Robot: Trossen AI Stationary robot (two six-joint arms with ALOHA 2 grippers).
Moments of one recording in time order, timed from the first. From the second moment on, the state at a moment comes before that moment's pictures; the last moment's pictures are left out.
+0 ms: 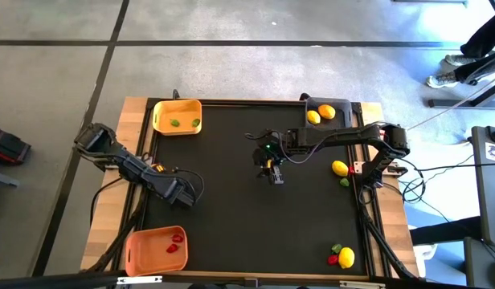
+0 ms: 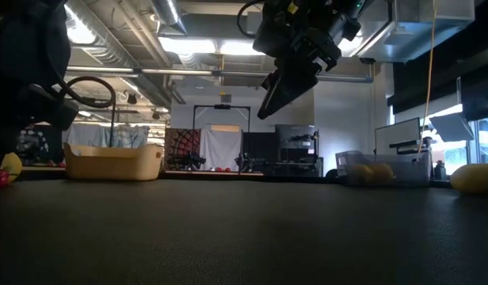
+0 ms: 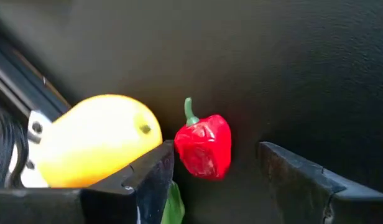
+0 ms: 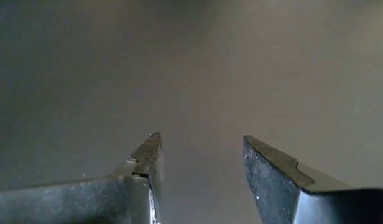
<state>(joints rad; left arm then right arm) -0.46 1.52 0.66 -1.07 -0.17 -1.15 -0.10 1.73 1.28 -0.49 -0.25 -0.26</state>
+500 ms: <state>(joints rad) -0.46 1.52 0.66 -1.05 -0.17 -0.89 -0.10 1.73 1.28 -0.49 -0.25 -0.26</state>
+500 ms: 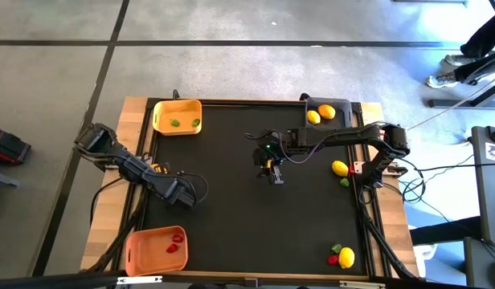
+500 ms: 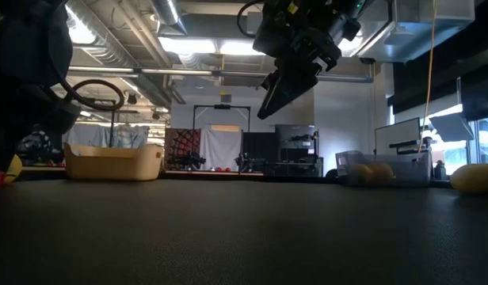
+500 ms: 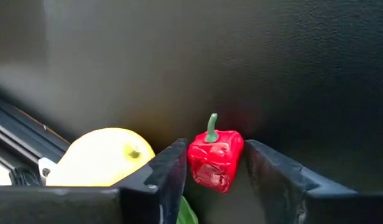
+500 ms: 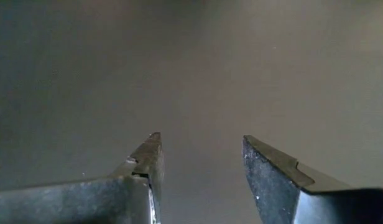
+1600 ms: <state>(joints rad) -0.48 1.33 0.80 -1.06 -0.14 -0.84 -0.10 1.73 1.28 -0.49 -0.25 -0.26</state>
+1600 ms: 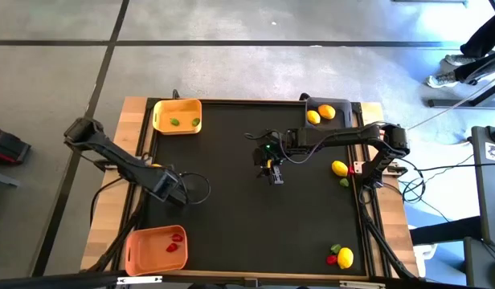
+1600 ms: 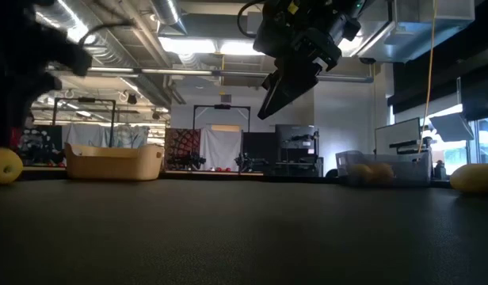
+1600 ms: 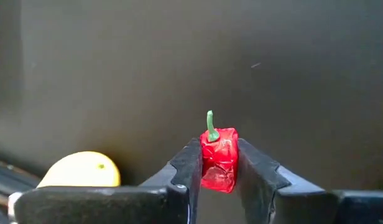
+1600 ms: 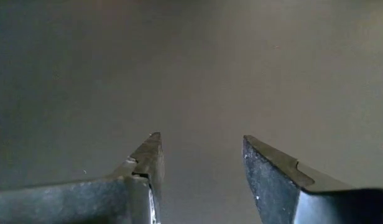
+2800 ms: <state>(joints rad) -0.82 1.28 0.87 -0.64 0.05 -1.27 -0.10 1.73 1.28 -0.54 -0.22 -0.25</state>
